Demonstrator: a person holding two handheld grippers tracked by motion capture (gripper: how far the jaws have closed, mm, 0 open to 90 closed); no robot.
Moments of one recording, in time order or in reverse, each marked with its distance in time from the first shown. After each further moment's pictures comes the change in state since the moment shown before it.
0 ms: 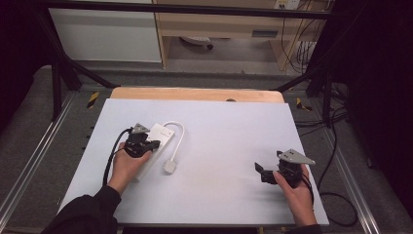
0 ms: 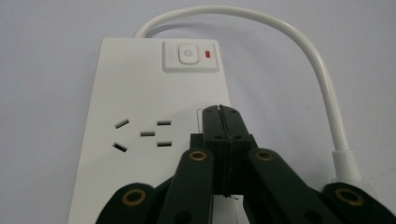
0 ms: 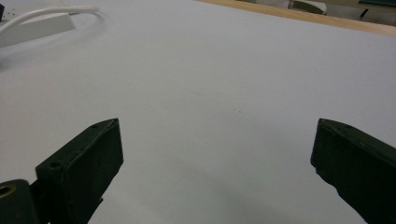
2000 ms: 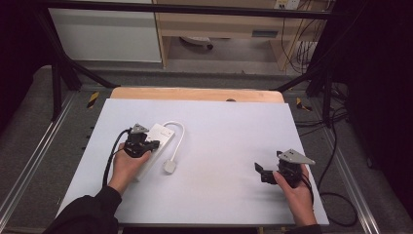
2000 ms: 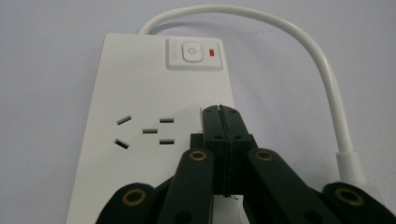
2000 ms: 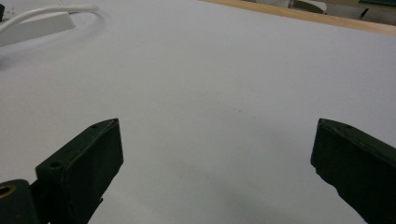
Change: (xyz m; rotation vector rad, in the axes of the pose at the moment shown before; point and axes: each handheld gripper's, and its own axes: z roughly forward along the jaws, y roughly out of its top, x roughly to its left) left arm 0.002 -0.002 0.001 -0.007 0.000 -0.026; right arm 0.000 0.000 0.001 0.001 -0.002 0.000
